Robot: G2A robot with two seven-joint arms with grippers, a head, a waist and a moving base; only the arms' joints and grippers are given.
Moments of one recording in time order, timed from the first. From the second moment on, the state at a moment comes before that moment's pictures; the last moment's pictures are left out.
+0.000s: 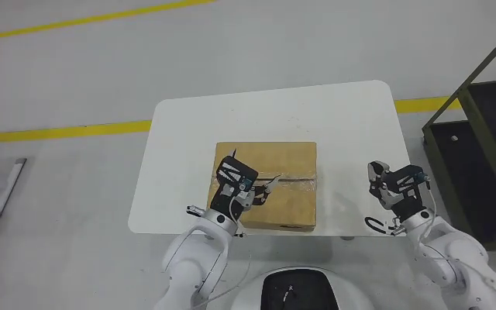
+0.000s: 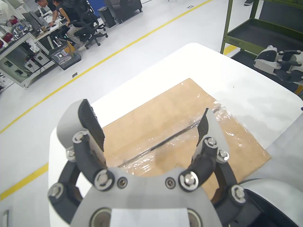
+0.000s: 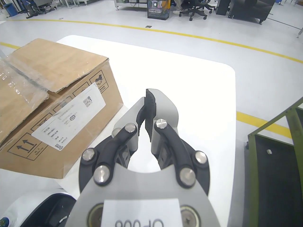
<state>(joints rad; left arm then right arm) 1.32 -1.34 -1.21 -2.14 1.61 -0.23 -0.50 -1.59 -1.14 1.54 -1.87 -1.19 -0.19 0.03</state>
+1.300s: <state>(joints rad) 1.01 -1.37 -0.90 -1.83 1.97 -0.54 -0.68 -1.59 -1.15 1.59 -1.85 -1.17 -0.22 0.02</state>
